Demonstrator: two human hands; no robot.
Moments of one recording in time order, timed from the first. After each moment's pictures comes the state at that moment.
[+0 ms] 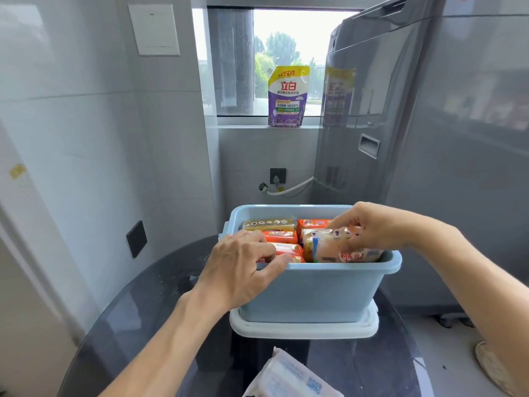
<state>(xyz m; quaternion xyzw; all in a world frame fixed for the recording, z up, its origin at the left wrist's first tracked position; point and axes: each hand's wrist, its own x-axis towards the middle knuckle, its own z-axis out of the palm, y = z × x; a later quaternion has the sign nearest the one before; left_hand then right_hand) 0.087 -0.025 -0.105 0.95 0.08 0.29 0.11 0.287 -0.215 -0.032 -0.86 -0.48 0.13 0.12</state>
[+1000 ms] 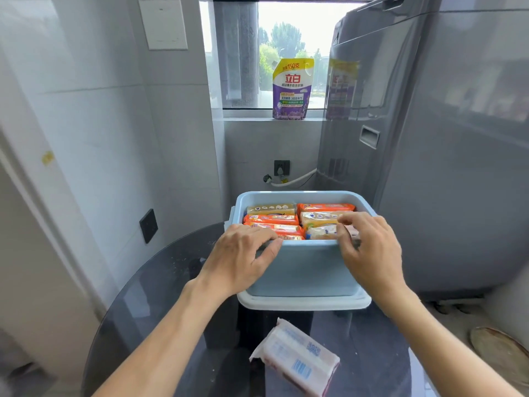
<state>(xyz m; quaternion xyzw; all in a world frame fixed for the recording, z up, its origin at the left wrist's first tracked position) 0.062 -0.029 -0.111 0.95 0.04 0.29 0.13 0.205 -0.226 -0.115 -0.81 -0.34 -0.31 0.36</state>
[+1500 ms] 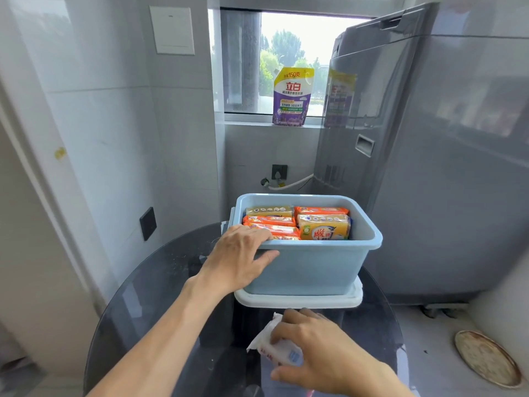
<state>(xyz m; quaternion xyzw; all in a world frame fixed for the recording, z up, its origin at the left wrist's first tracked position) 0.055 -0.029 -0.120 0.95 0.06 0.30 0.11 0.105 -0.240 -0.167 -0.79 -0.60 0.07 0.09</state>
